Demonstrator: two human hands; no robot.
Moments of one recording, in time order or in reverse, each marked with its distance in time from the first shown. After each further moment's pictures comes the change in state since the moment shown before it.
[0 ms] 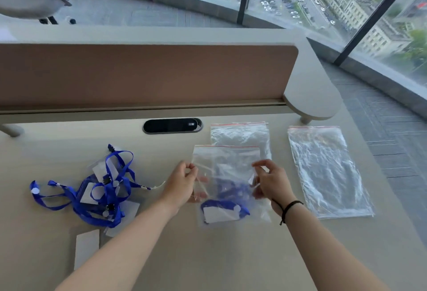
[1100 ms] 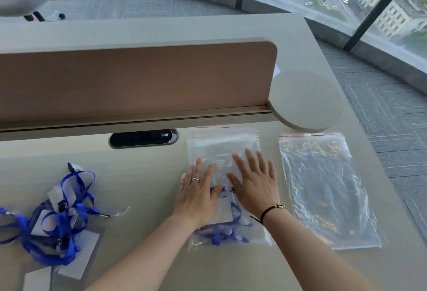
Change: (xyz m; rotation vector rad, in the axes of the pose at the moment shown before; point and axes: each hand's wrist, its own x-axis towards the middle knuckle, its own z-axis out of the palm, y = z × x) left_hand 0.082 -0.014 0.112 1.143 -0.009 0.338; right_hand 0.115 0.030 -0.027 -1.166 -0.010 -0.486
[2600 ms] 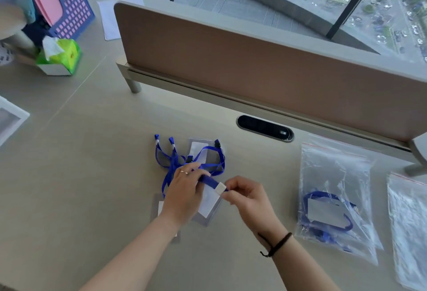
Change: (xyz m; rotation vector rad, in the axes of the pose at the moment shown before) left_hand -0.199 -0.260 -0.081 -0.445 0.589 -0.186; right_hand -0.116 -0.330 -0.005 1.116 -0.366 -0.169
